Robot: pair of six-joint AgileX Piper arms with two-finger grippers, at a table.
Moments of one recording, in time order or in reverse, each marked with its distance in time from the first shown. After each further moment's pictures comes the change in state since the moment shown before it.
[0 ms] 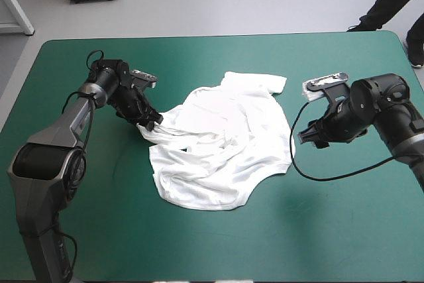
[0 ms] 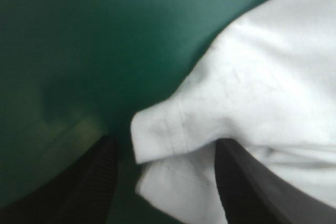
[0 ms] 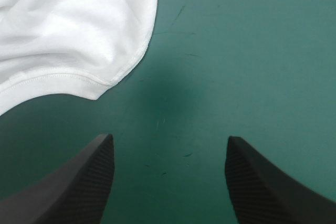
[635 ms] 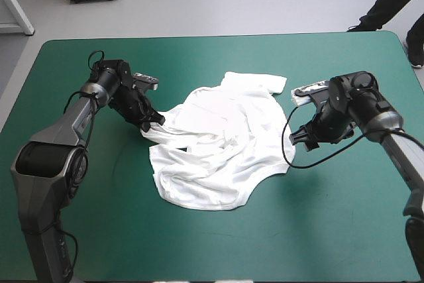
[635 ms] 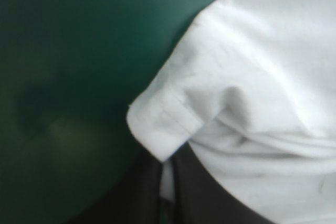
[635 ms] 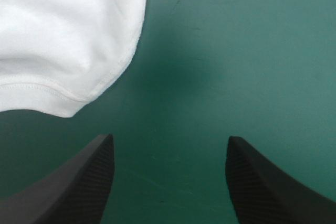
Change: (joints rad) left arm 0.001 0.026 -0.012 -0.050 0.044 0.001; right arm 0.000 0.200 -0.004 -0.004 -0.033 -0.006
